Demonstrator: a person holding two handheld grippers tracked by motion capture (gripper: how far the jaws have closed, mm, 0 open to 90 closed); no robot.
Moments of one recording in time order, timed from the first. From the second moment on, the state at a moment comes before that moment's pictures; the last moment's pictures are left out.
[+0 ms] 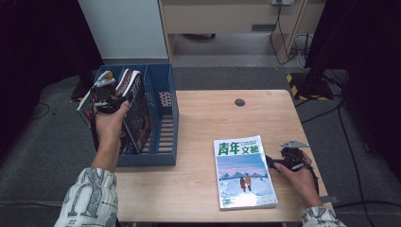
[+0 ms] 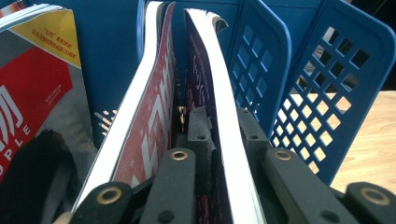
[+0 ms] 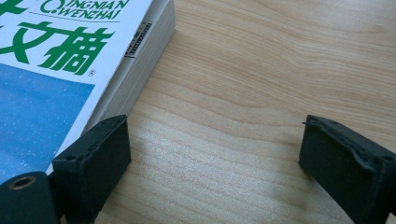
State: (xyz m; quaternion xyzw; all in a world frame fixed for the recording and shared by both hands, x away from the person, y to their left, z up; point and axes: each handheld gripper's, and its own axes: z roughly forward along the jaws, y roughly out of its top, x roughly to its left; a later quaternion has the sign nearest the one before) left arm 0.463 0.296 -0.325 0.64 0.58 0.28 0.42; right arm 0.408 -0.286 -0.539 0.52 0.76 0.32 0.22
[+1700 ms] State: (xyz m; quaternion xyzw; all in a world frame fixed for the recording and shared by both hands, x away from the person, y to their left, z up) left arm 0.433 0.239 -0.320 0.69 0.47 0.22 0.50; right arm 0.407 -0.285 -0.539 0.52 0.76 0.32 0.22
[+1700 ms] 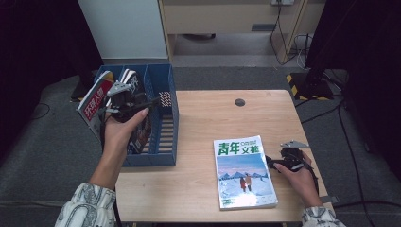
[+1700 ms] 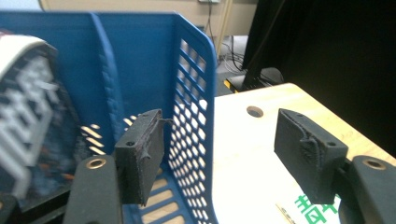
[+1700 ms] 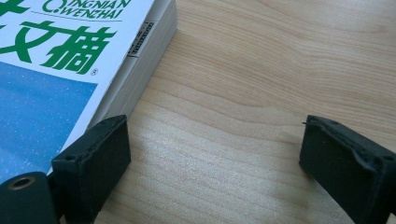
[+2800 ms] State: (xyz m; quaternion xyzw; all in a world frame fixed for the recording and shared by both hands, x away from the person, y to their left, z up) left arm 0.432 0.159 -0.396 0.75 0.43 0.15 0.48; right arm 0.407 -0.285 -0.539 0.52 0.76 0.32 0.22
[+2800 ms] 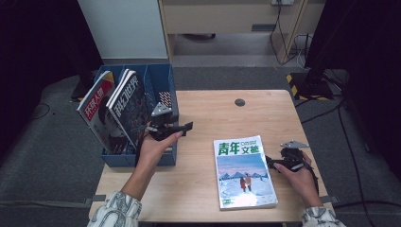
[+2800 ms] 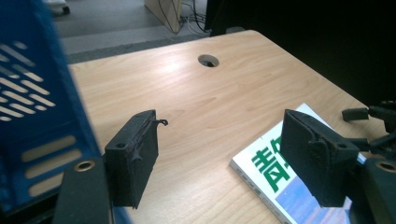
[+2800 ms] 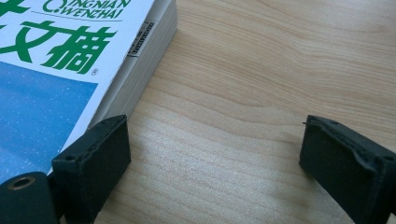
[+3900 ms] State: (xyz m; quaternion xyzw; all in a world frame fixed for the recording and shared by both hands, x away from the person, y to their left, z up) left arm 0.411 0.061 -0.482 0.81 0.38 0.09 0.44; right arm 0.377 -0.288 -0.510 0.48 0.77 0.35 0.23
